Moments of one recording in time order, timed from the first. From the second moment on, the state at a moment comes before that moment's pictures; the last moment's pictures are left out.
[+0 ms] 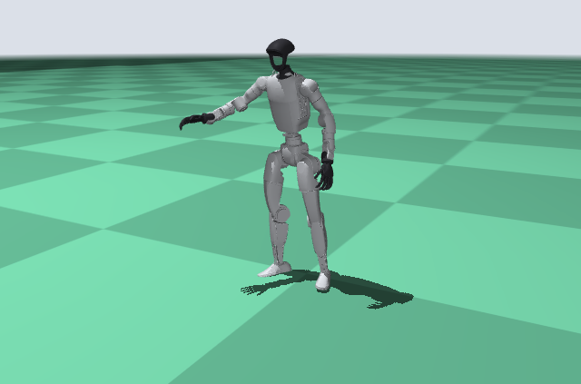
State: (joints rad) left arm 0.21 0.39 -0.16 0.90 -0.12 -0.24 0.17; right arm -0.50 -0.86 0.23 0.74 -0.08 -0.15 -0.35; waist 0.12 -0.06 0.13; left_leg 0.07 0.16 0.65 -0.05 -0.08 -0.23; right_leg -0.13 -0.08 -0.35 0.00 0.10 0.26
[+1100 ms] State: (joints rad) left arm 0.20 0.34 -0.23 0.88 -0.19 -0.23 0.25; right arm -0.13 -0.53 -0.17 1.07 0.32 -0.11 -0.67; waist -0.09 0.06 0.14; left_leg 0.13 0.14 0.77 -0.04 -0.11 -0.22; right_leg -0.13 -0.08 -0.23 -0.01 0.10 0.26
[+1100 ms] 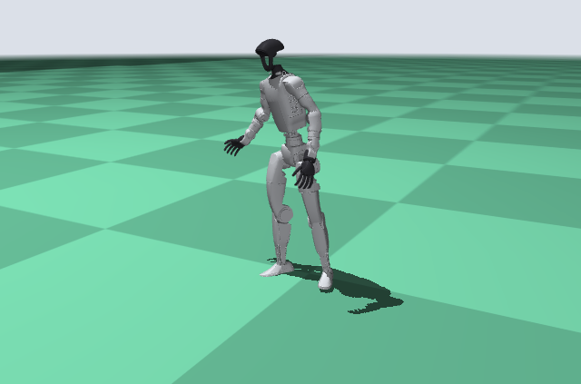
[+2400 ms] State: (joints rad) left arm 0.22 0.44 -0.24 0.89 -0.12 -0.23 0.20; right arm -0.50 -1.00 0.11 0.64 -0.13 -0.14 -0.52; waist 0.05 -0.07 0.14; left_leg 0.14 0.13 0.74 -0.03 -0.12 -0.22; right_leg -0.11 -0.09 -0.25 0.01 0.10 0.26
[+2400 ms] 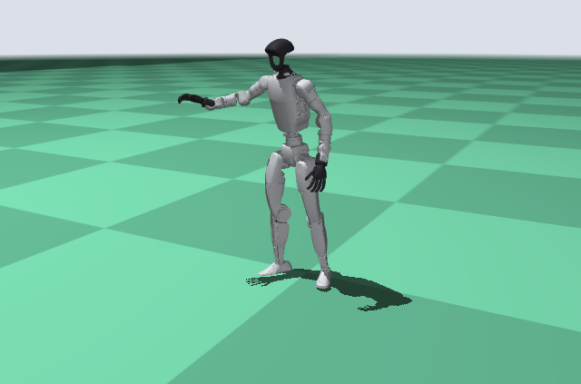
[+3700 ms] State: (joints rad) left arm 0.17 0.40 -0.24 0.84 0.00 -0.30 0.17; right arm 0.04 -0.67 0.05 1.02 -0.30 -0.13 -0.41; waist -0.21 0.07 0.18; left_leg 0.21 0.15 0.96 0.03 -0.13 -0.21; right_leg -0.12 -0.02 -0.05 -0.04 0.14 0.26
